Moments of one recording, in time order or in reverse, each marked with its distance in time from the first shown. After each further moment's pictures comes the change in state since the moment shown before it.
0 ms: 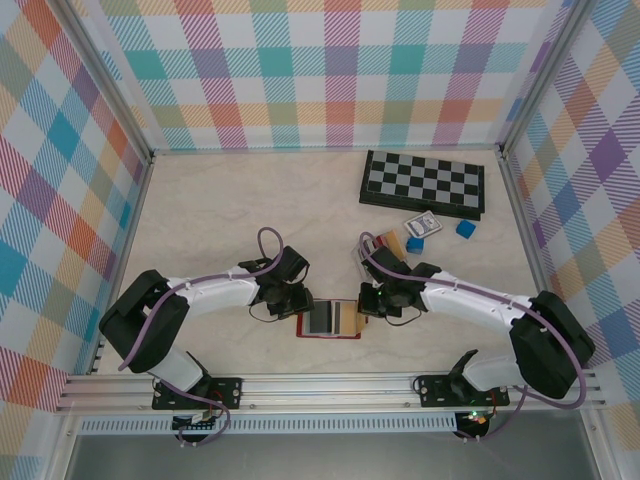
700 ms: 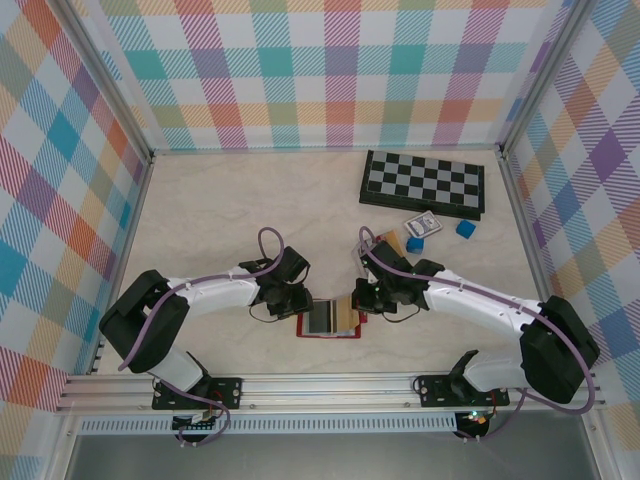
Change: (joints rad) left arm -0.008 0.000 0.000 -0.001 -0.015 0.000; right arm 0.019 -0.031 0.056 -0.003 -0.072 -0.008
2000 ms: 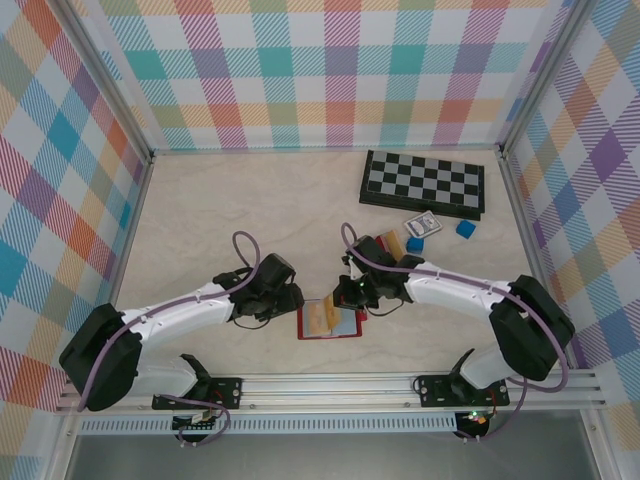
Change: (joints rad) left arm -0.021 -0.268 -0.096 -0.060 -0.191 -0.080; right arm 0.010 0.151 0.037 0.156 -0.122 -0.021
